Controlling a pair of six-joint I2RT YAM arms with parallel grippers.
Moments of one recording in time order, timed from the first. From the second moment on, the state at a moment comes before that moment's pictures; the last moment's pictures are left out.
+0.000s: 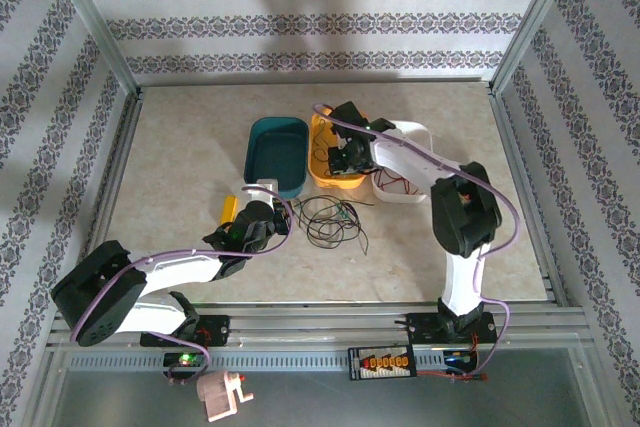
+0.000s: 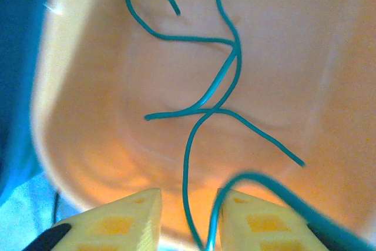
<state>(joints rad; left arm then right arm) -0.76 1.30 0.42 0.42 -0.28 -0.66 0.53 1.90 1.53 -0.76 -0.03 0.36</state>
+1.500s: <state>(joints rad) -0.76 1.27 0.43 0.27 -0.43 -0.69 0.49 1.31 0.80 -0.68 -0.01 0.43</state>
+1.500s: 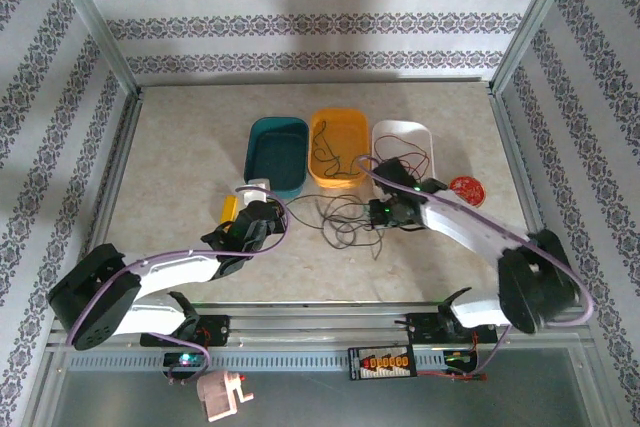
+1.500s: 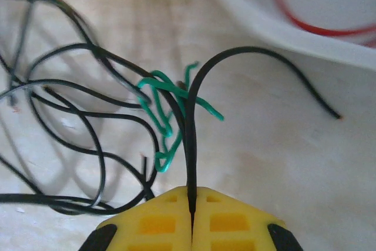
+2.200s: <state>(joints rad) -0.75 1.05 0.68 0.05 -0.37 -0.57 0.39 1.14 0.66 -0.72 -0.05 0.50</state>
